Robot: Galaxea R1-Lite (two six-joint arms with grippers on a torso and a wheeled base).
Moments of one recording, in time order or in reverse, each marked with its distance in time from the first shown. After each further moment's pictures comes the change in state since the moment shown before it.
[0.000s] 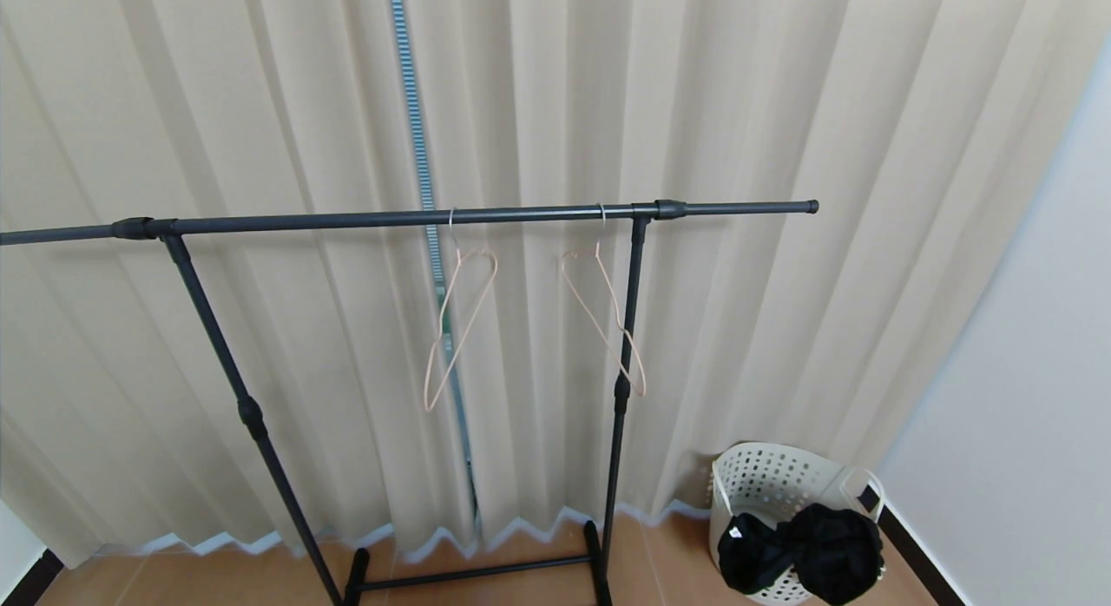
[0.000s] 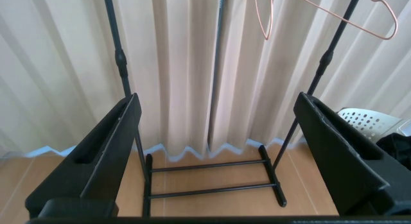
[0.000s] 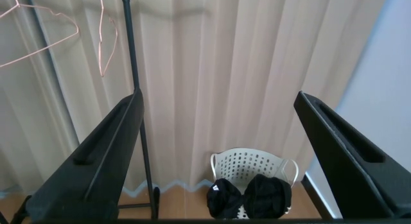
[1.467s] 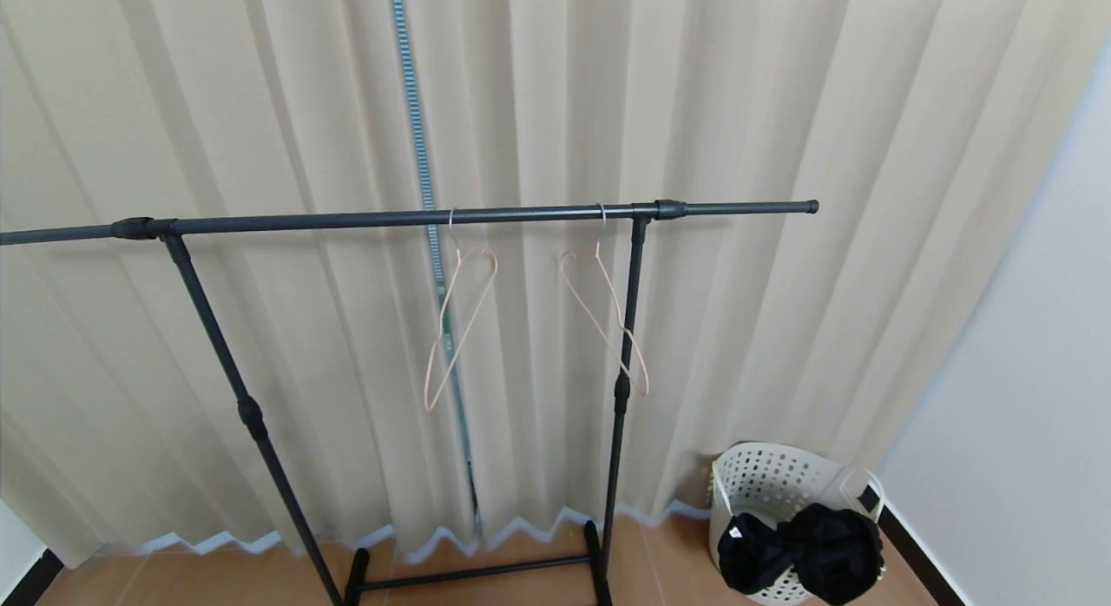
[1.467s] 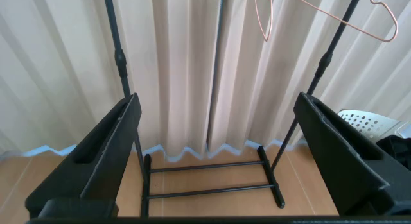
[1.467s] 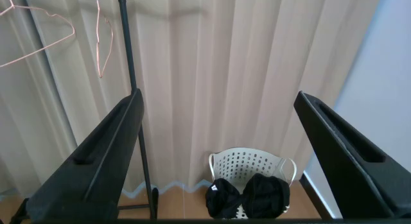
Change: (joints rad) left arm 0.000 -0.001 -0.002 0.000 0.001 -0.009; right arm 0.000 0.000 0.000 -0.001 -0.014 0.003
